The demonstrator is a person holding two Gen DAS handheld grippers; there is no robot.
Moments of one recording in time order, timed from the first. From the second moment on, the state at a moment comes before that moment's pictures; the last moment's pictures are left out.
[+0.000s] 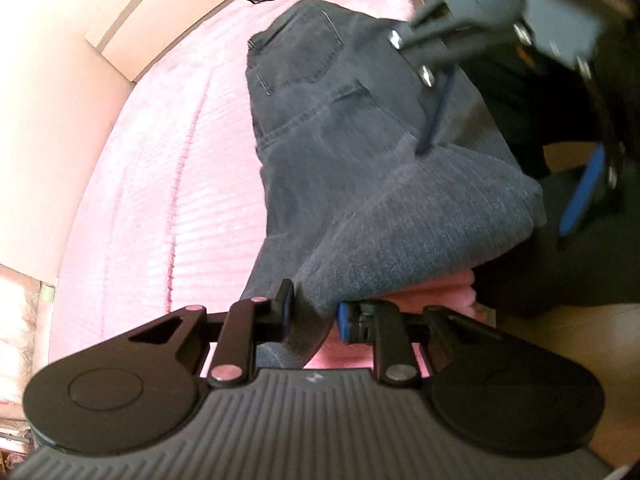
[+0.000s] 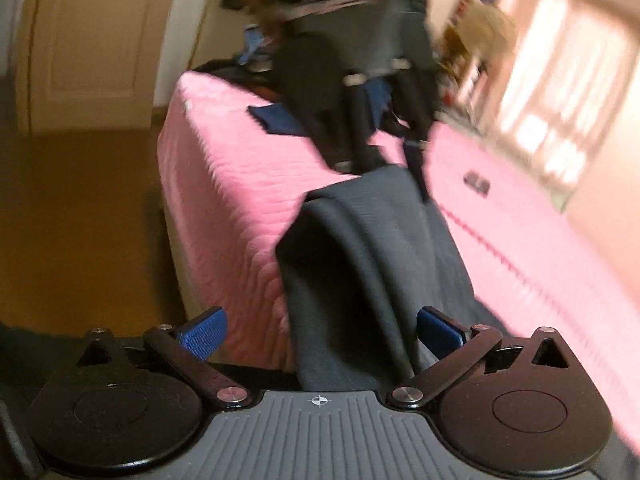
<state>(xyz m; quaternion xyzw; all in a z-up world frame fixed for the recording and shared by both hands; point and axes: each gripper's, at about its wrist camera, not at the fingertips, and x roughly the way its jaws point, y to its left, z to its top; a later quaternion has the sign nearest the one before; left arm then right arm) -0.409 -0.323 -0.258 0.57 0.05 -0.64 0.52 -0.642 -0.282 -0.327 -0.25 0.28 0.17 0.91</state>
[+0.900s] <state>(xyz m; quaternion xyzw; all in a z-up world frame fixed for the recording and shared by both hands) -0.427 -0.458 -0.104 0.31 0.00 -0.68 0.66 -0.711 -0.655 -0.304 0.32 0.08 -0.15 0.93</state>
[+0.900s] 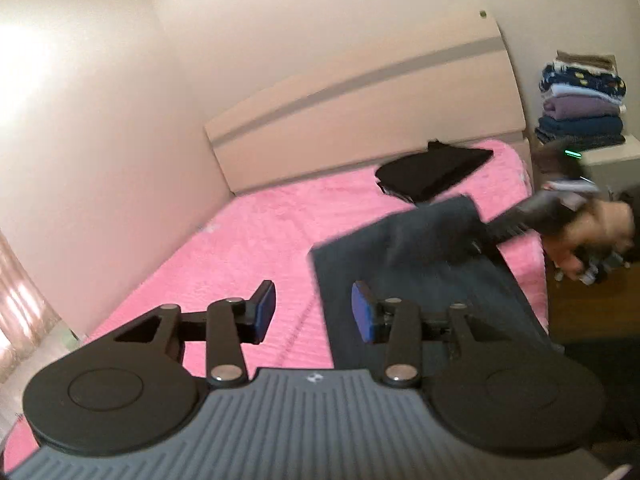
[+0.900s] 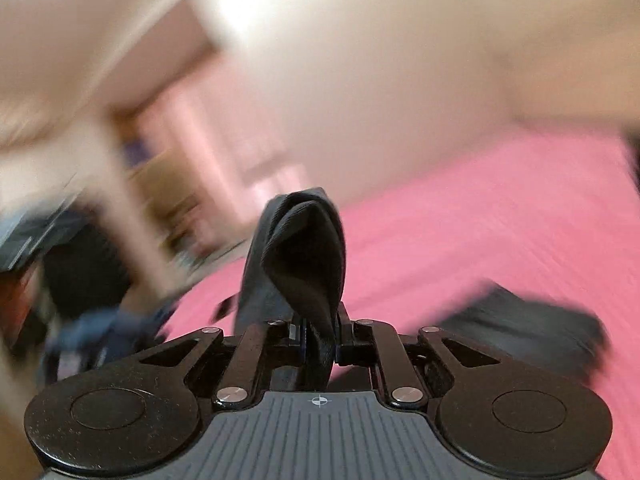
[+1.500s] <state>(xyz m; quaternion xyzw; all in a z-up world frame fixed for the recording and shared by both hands) -0.452 -0.529 -0.237 0.36 0.14 -0.70 0.60 -0.748 -0.758 -0.394 0.48 0.12 -0.22 0.84</state>
